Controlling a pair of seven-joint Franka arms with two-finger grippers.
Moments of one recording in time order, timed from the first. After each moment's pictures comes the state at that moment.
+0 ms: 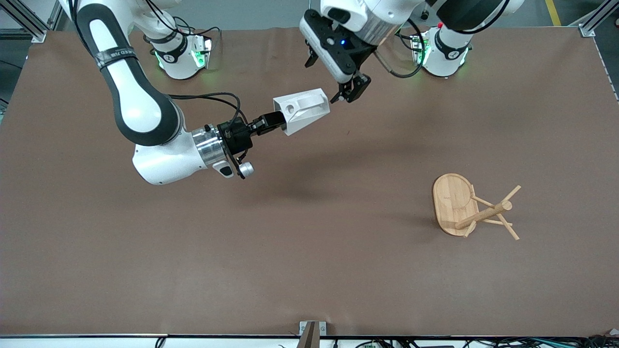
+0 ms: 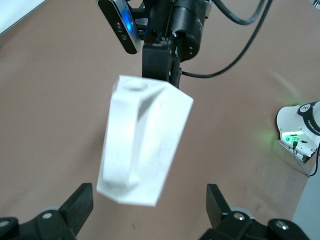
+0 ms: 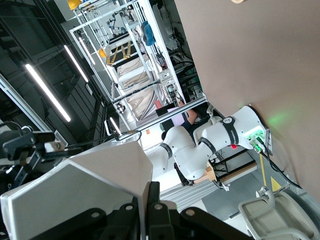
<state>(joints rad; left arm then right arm) -0.52 0.18 -0.23 -1.42 -0.29 1.87 0.22 0.17 0.40 0.26 -1.71 1.43 1.62 -0.11</state>
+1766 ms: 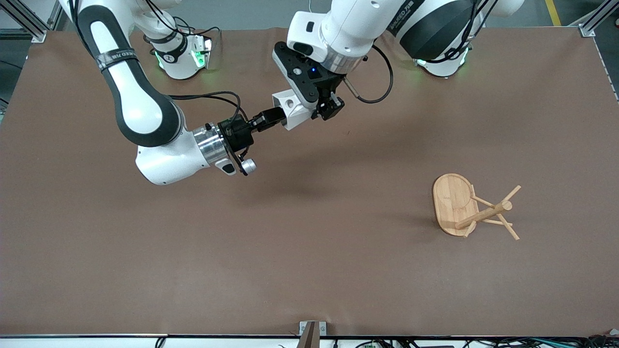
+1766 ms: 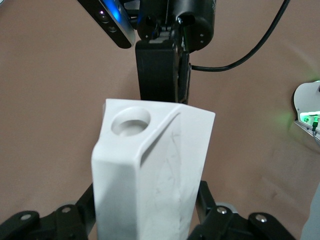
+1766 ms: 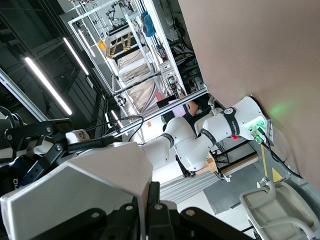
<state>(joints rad) -0.58 0.32 -0.23 -1.28 -0.21 1.80 0.22 0.17 0.40 0.26 -1.72 1.43 1.58 -0.11</state>
